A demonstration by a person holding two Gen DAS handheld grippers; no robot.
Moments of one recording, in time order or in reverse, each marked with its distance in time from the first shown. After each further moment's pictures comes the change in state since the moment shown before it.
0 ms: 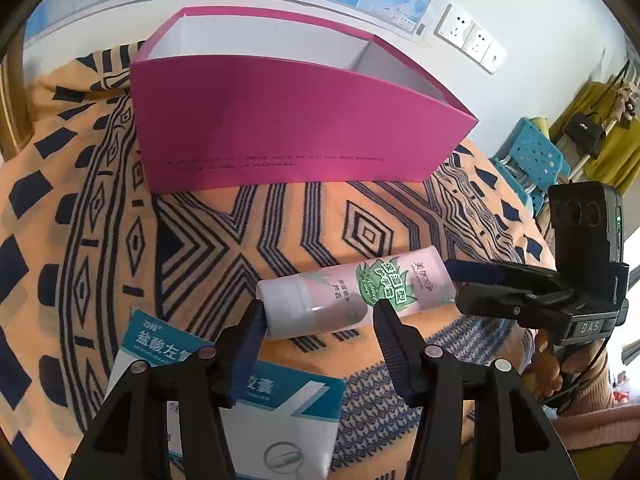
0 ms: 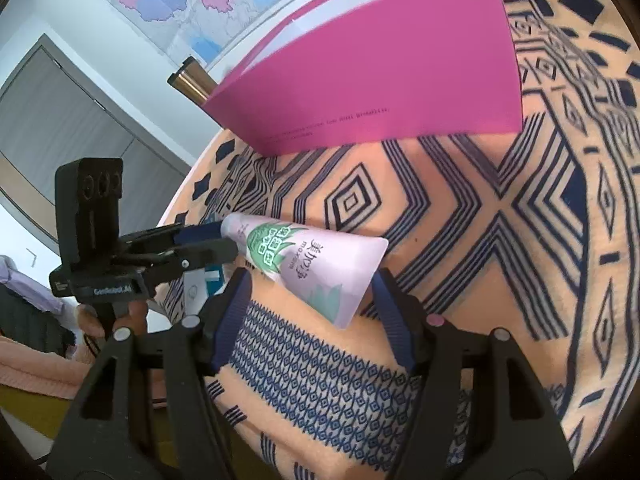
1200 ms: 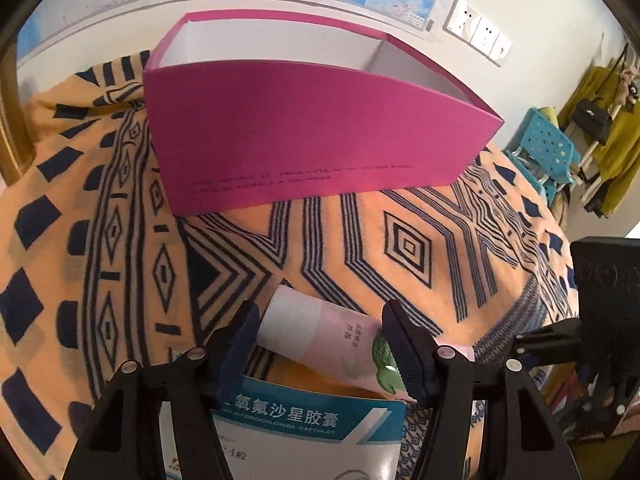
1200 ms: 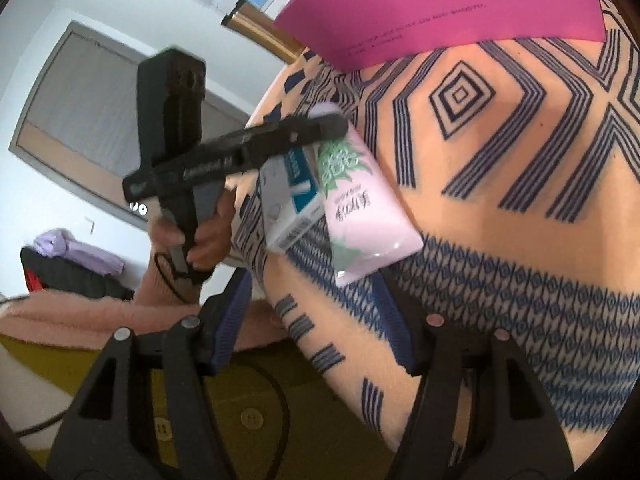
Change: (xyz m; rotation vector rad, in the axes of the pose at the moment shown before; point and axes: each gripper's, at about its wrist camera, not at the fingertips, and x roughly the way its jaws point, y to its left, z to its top) left arm 0.008 0.024 0.013 0.053 -0.001 0.052; right arm 0.021 0.027 -0.035 0.045 0.197 0.263
